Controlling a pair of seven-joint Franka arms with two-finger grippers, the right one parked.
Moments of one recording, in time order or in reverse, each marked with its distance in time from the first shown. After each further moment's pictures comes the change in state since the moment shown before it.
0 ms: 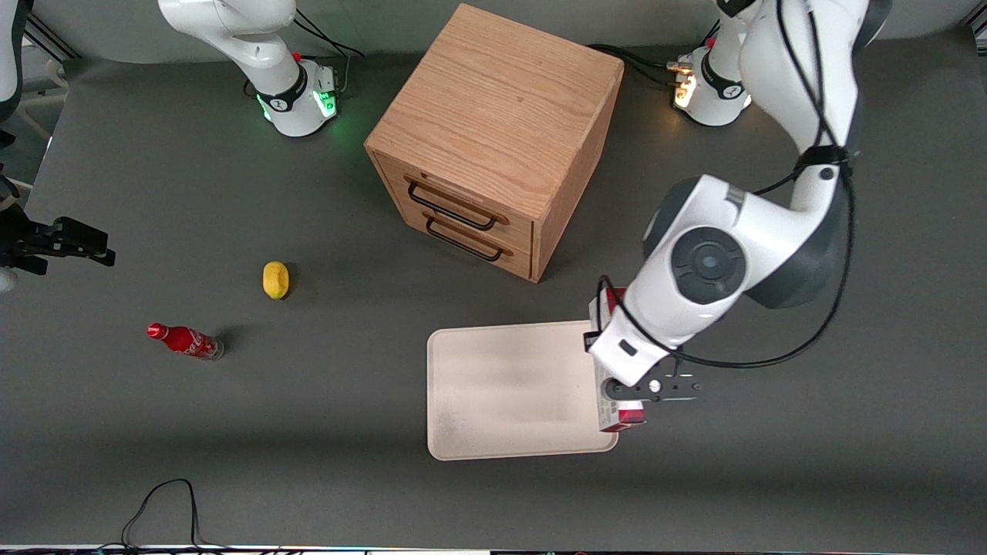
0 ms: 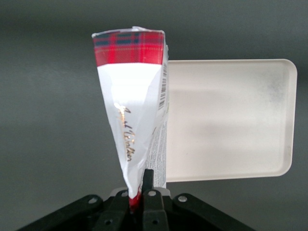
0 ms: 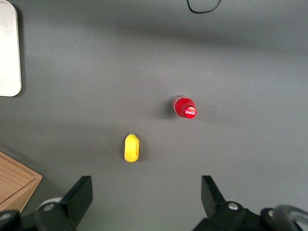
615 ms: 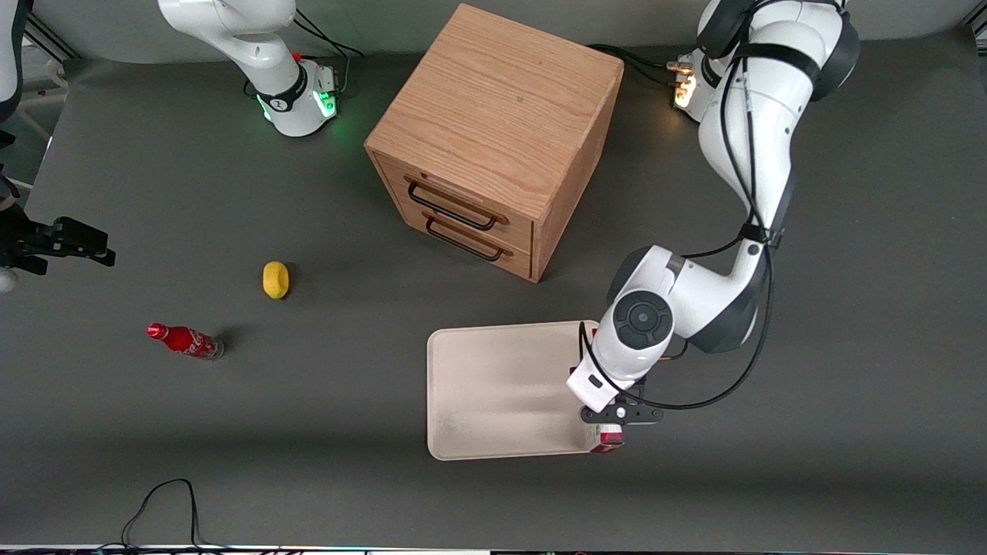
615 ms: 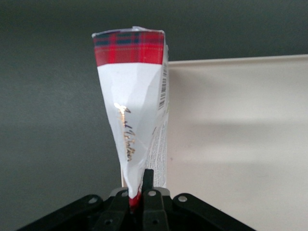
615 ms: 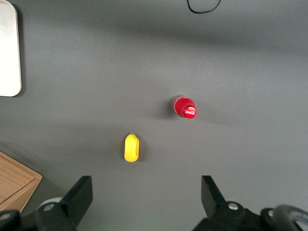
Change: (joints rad) arm -0.002 0.170 0.022 -0.106 0.097 0.273 -0.007
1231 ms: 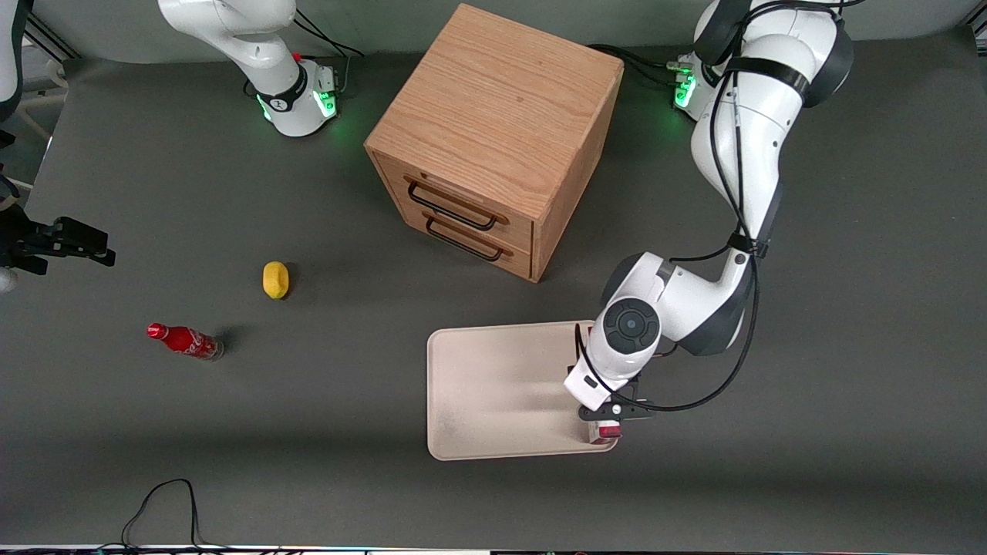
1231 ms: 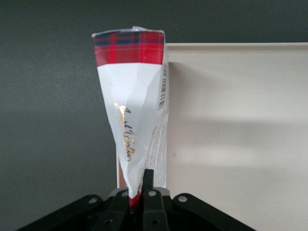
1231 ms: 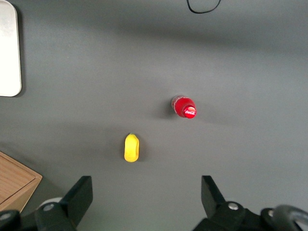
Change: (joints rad) arm -0.011 0.016 0.001 -0.014 0.007 0.001 -0.081
